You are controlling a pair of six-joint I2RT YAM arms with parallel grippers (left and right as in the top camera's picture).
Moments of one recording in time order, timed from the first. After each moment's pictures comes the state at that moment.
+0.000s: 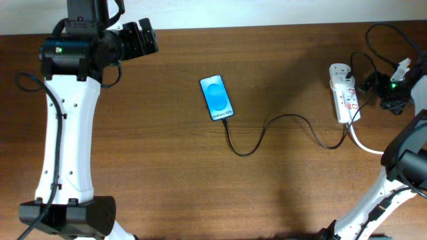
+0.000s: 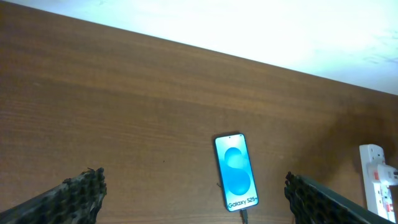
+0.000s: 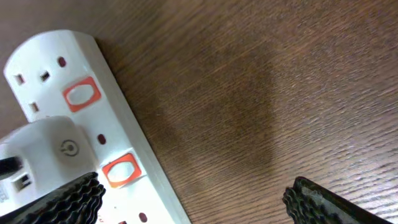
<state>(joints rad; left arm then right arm) -0.08 1.79 2.09 -1.10 0.12 -0.29 -0.57 2.25 1.78 -0.78 -0.30 0.07</state>
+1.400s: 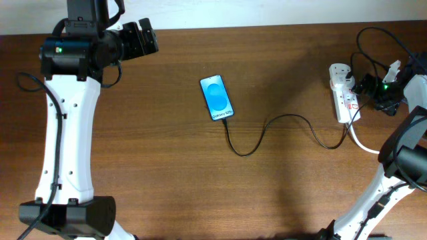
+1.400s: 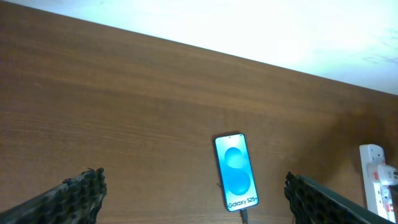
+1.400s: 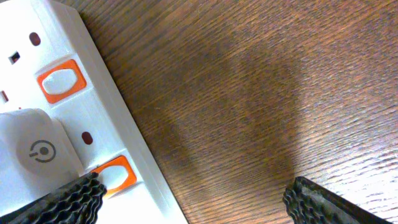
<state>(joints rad) -0.08 1.79 2.09 -1.10 0.12 -0.29 -0.55 2.28 1.78 -0.79 -0.28 0.05</state>
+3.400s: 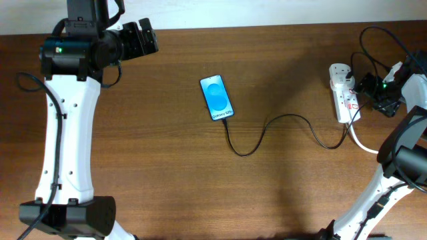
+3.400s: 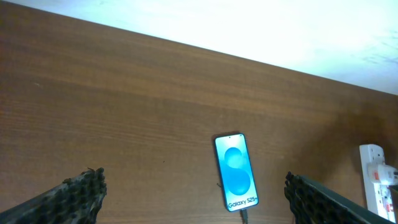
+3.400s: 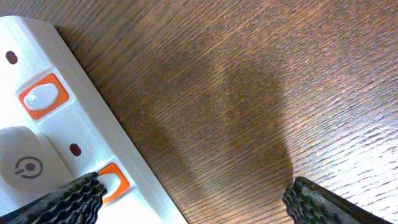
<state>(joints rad) -0.08 1.79 2.09 -1.10 0.12 -0.29 -0.53 2.27 1.77 -0.79 -0.22 0.17</state>
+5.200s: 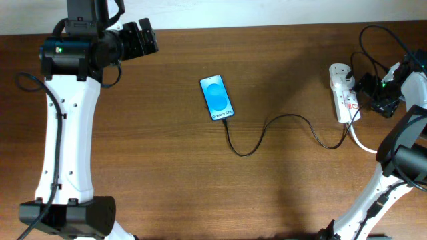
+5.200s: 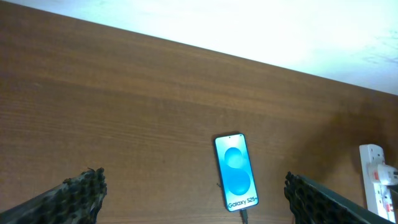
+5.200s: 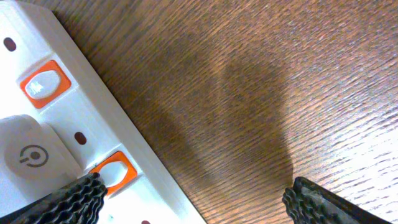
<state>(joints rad) -0.08 1.79 2.09 -1.10 0.12 -0.29 -0.52 2.29 1.81 -0.85 -0.24 0.19</state>
